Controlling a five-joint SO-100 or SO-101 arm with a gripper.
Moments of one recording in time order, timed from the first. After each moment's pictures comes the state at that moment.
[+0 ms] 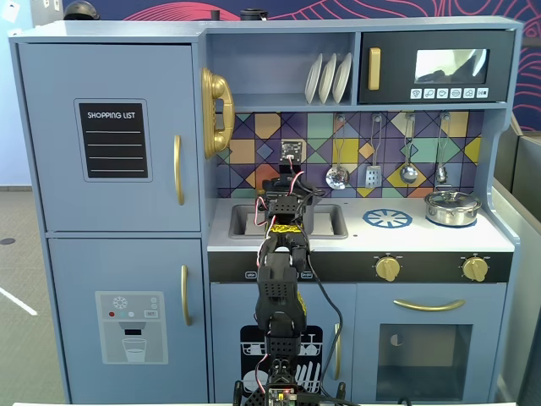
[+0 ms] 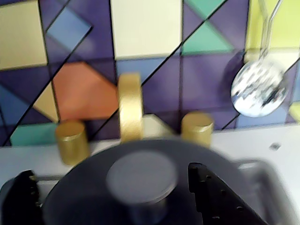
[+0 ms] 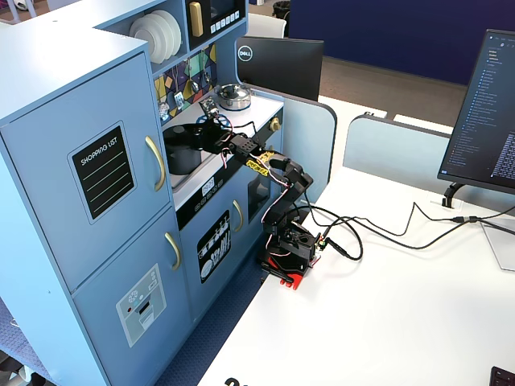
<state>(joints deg) 4.9 120.2 105.1 11.2 -92.1</state>
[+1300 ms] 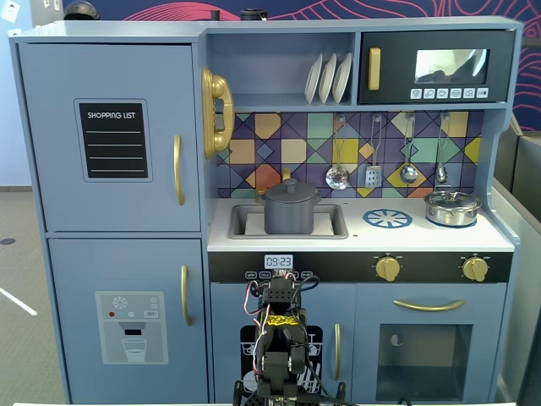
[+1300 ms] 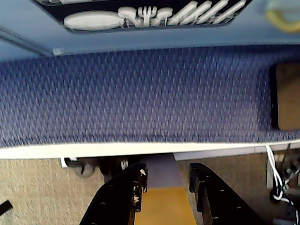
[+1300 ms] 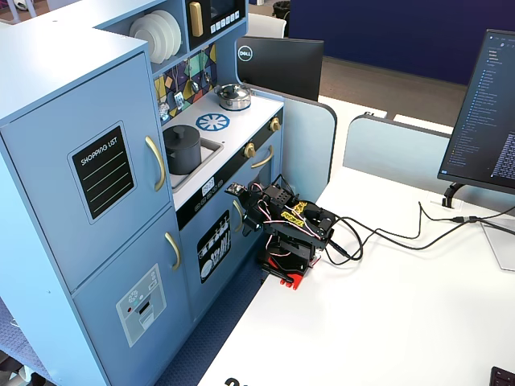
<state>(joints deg) 1.5 182.2 172.1 77.9 -94.3</state>
